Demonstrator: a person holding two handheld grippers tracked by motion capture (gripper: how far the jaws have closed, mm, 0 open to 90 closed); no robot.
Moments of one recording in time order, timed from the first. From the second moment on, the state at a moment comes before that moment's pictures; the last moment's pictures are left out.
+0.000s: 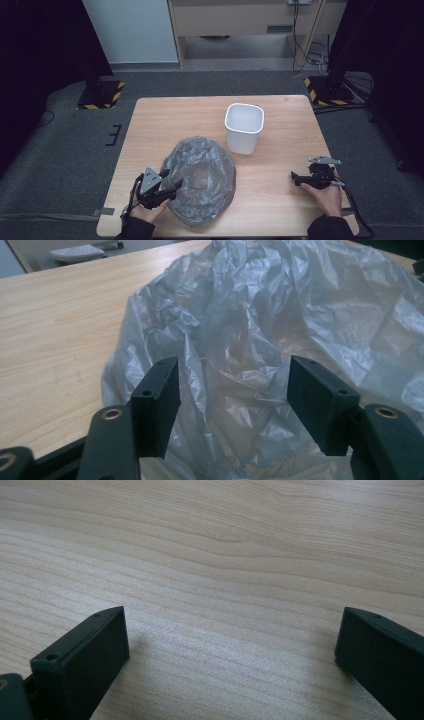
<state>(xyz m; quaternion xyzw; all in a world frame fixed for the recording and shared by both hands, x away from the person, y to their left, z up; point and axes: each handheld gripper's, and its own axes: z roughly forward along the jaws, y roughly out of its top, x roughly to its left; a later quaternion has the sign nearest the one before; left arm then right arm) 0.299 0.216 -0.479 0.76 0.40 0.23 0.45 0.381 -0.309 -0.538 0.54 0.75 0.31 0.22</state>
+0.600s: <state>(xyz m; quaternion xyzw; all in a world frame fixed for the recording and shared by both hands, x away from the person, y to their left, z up) 0.335 0.241 -0.493 0.74 0.44 0.27 0.42 0.381 -0.309 -0.538 0.54 0.75 0.31 0.22</state>
